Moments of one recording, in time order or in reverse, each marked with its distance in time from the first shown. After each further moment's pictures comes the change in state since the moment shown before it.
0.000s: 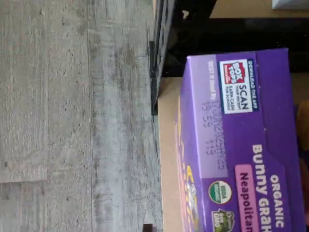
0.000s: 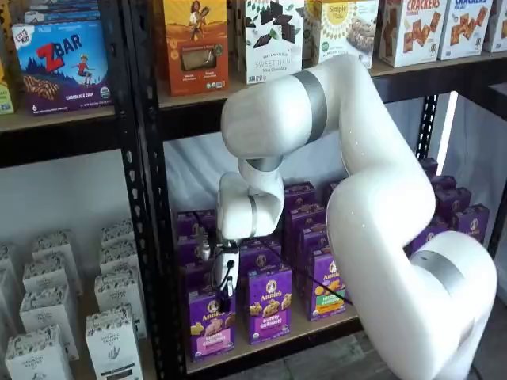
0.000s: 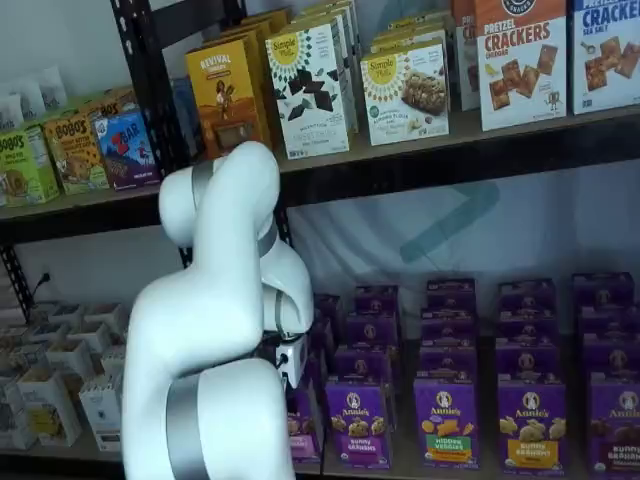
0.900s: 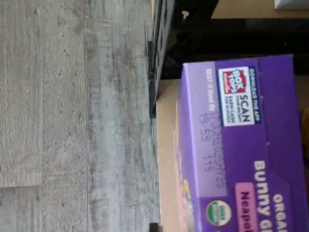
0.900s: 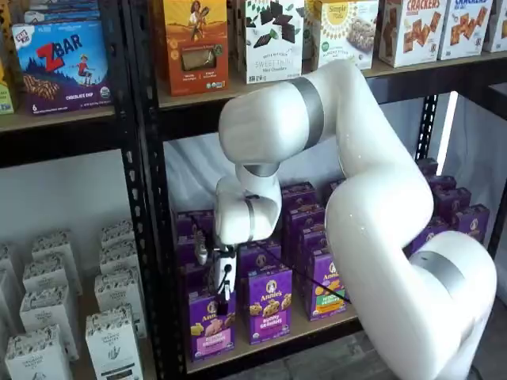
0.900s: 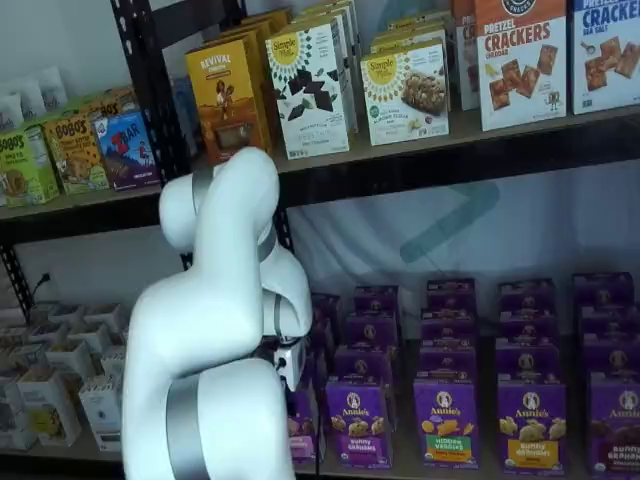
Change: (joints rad) arm 0.013 0.037 -0.035 -0.016 -0.009 0.027
